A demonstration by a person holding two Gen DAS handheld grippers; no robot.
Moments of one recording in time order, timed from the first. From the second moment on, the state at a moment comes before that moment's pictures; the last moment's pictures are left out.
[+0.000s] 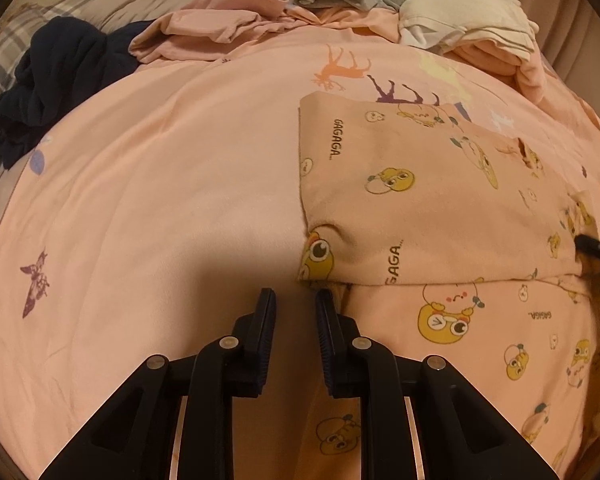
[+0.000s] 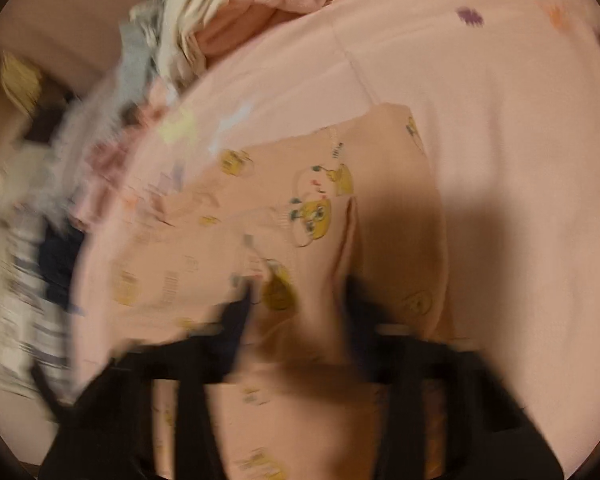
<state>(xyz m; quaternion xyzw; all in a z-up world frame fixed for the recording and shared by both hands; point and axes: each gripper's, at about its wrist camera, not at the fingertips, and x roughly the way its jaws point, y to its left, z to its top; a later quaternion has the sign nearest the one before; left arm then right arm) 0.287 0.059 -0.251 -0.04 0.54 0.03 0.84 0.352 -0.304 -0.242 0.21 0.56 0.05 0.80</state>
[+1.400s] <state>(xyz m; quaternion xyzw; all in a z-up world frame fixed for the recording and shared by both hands) 0.336 0.014 -0.259 -0.02 0.52 0.01 0.85 0.340 -0.290 -0.245 0.13 0.58 0.06 0.80</state>
